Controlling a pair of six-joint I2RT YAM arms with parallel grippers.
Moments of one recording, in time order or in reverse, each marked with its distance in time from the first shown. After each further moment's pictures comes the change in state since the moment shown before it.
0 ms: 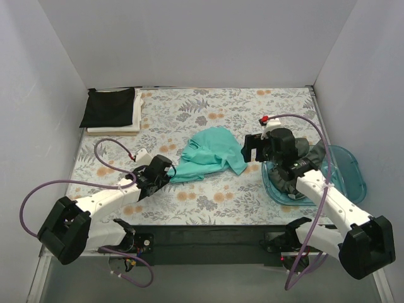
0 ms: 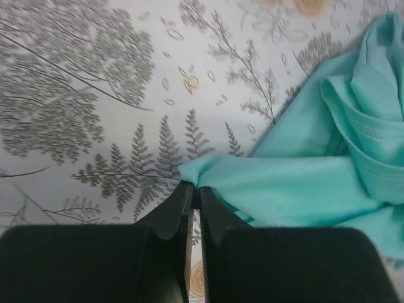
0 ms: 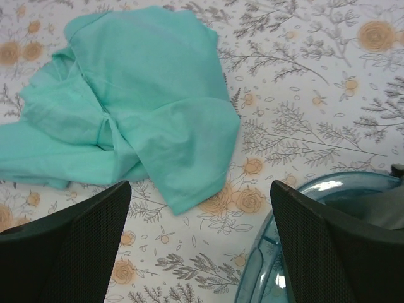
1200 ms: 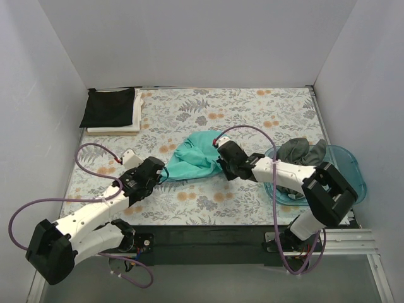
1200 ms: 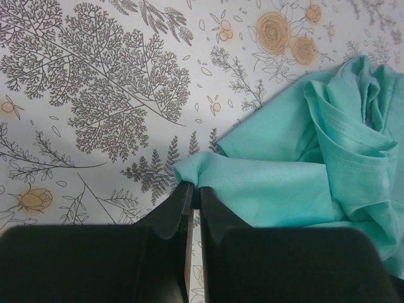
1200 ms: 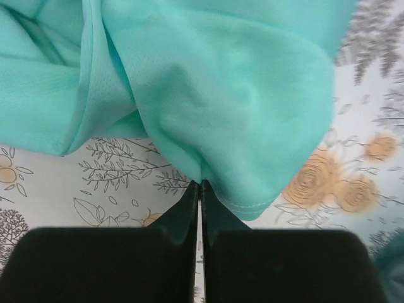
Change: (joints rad) left arm 0.000 -0.193 0.058 -0.281 -0.203 -0.095; right arm 0.374 0.543 0.145 -0.100 0.140 -0.013
